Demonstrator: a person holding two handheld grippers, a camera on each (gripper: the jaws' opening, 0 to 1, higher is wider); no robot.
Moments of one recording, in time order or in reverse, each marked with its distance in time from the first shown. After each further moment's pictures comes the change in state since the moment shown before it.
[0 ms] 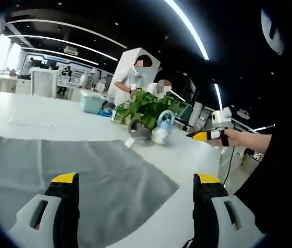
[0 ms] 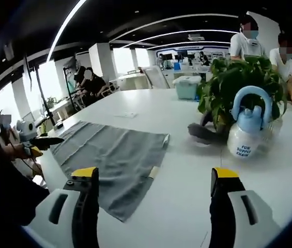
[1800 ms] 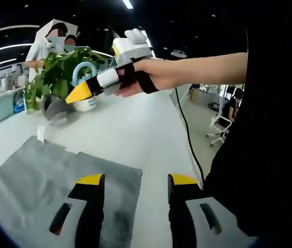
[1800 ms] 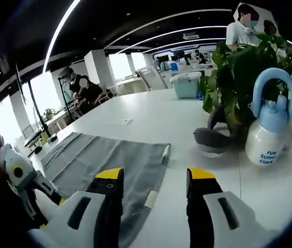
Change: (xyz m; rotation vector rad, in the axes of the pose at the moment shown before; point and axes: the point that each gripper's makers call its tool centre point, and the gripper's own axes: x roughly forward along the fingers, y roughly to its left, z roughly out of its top) left arm 0.136 -0.124 -0.088 0.421 0.352 -0.534; right arm 0.092 -0.020 0.012 0.108 -0.092 -0.023
